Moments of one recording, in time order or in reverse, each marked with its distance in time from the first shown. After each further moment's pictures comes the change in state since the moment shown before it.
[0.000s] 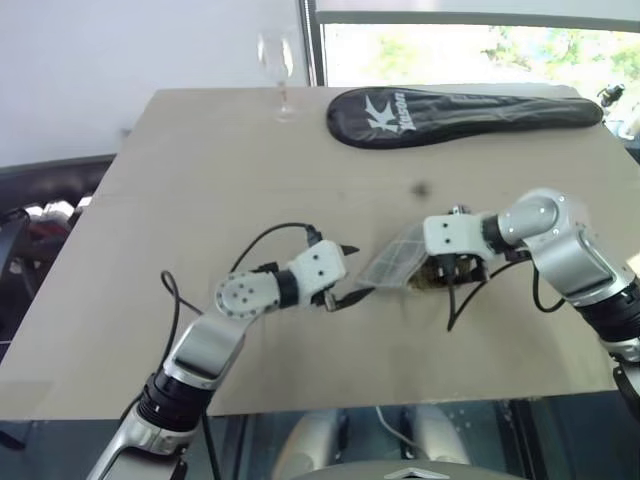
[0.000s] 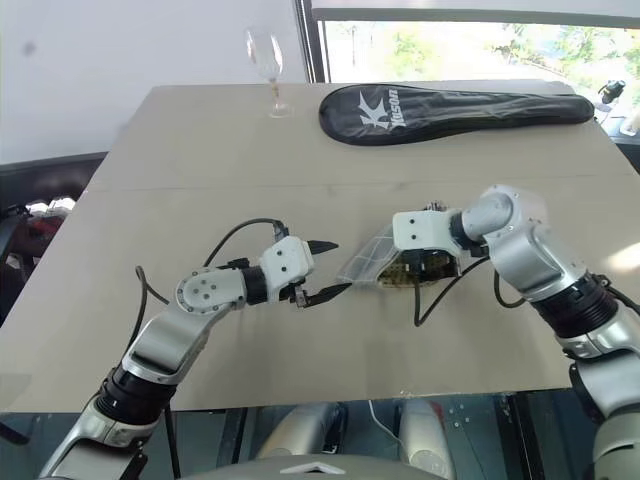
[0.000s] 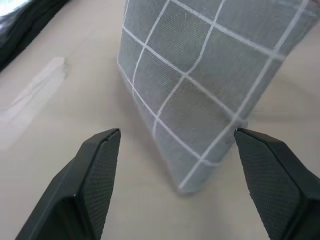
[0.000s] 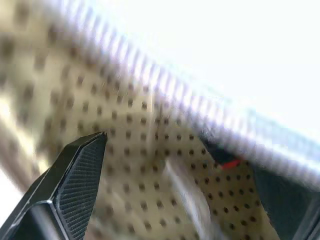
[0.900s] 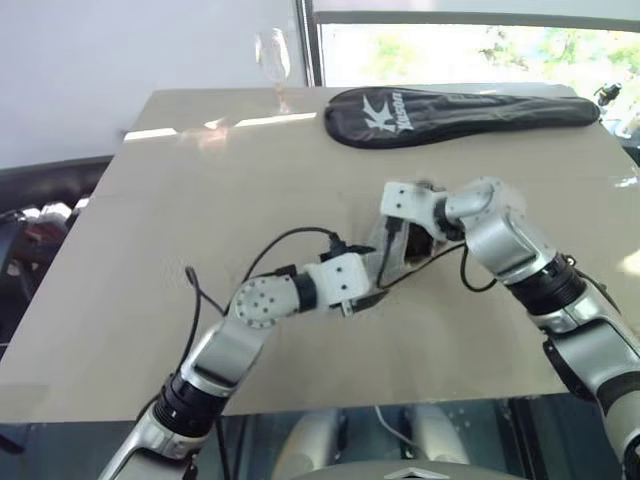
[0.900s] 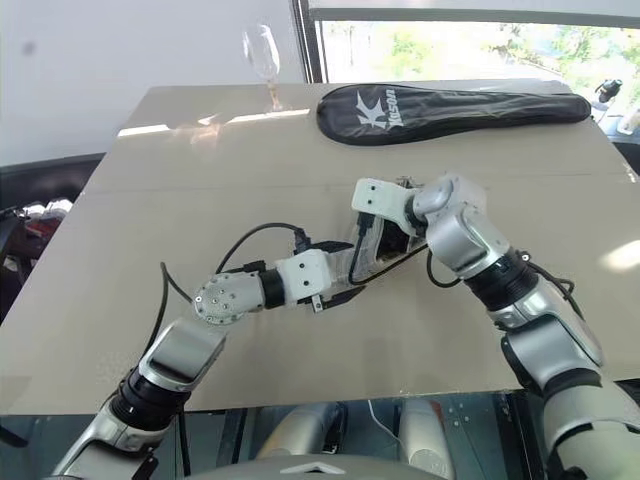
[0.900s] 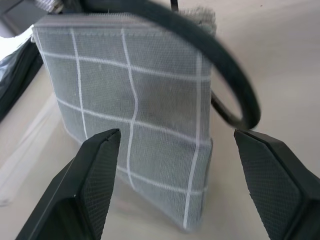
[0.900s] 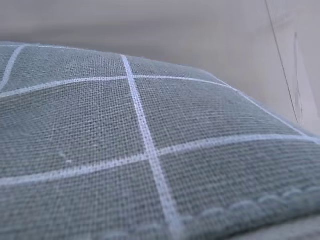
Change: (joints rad) left arm -0.024 -0.044 -0.075 -0.042 0.144 -0.017 0.034; right arm -0.161 0.296 0.058 0.190 -0.086 0.316 -0.247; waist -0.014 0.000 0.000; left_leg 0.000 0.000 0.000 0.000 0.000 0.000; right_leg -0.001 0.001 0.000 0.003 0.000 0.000
